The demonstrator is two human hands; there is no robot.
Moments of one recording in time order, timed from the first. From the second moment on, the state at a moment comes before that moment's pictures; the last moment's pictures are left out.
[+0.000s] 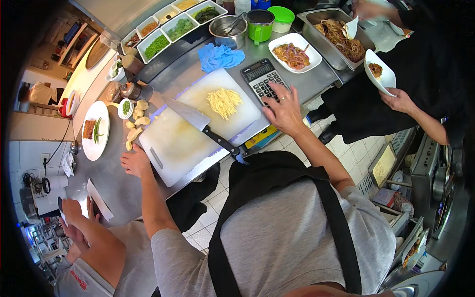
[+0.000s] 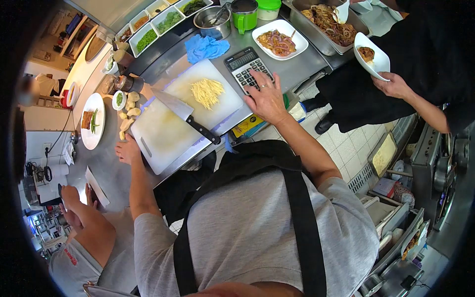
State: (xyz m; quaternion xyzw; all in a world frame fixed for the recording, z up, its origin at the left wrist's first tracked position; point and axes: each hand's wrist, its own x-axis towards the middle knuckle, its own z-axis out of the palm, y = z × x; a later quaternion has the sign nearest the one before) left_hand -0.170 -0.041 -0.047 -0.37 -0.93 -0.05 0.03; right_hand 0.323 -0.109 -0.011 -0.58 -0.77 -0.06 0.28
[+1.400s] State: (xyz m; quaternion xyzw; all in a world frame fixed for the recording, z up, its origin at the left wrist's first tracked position) left_hand -0.188 -0.037 -0.065 -0.38 -0.92 -0.04 0.08; right_hand 0.376 -0.118 -0.215 -0.71 -0.66 0.13 0.22
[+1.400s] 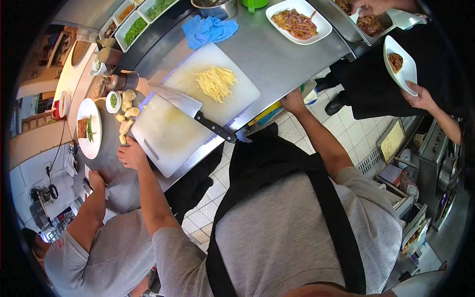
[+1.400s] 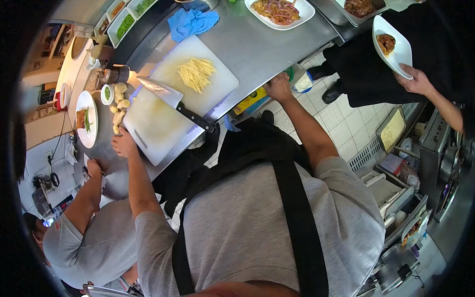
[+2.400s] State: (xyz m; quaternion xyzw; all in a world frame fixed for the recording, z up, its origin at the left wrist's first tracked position) left_hand -0.174 -0.041 -0.057 -0.40 -0.91 -0.06 0.09; right_hand 0.366 -0.048 -0.253 -0.73 -0.21 0.55 0.36
